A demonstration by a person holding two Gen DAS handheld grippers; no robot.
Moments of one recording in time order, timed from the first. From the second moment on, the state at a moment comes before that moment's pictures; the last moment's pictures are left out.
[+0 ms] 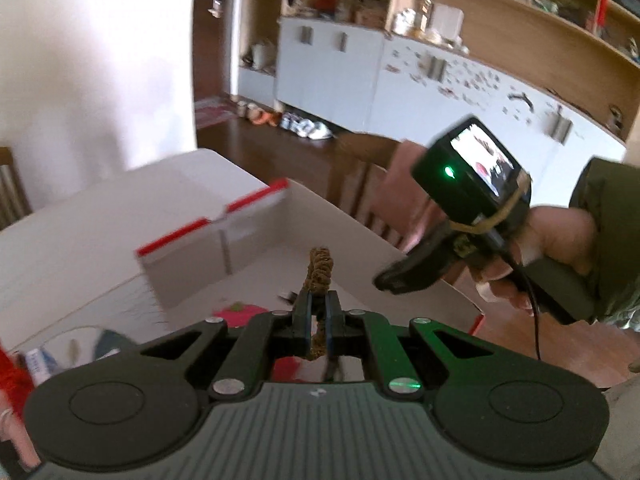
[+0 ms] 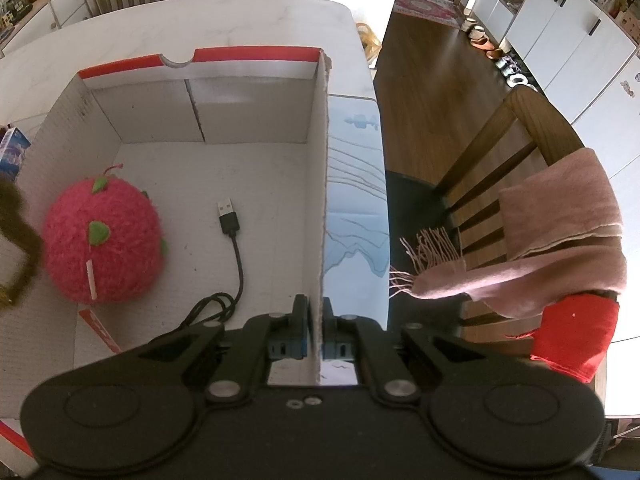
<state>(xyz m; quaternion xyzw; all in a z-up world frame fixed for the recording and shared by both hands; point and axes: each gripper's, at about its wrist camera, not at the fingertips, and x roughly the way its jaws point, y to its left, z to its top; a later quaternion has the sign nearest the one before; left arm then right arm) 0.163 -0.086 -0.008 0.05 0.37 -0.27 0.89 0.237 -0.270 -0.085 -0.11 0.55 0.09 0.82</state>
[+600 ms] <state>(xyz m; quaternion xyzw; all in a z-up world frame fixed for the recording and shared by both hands) 0.197 -0.143 -0.090 0.09 0.47 -0.29 0.82 0.237 -0.273 -0.085 -0.11 0.55 0.10 0.82</state>
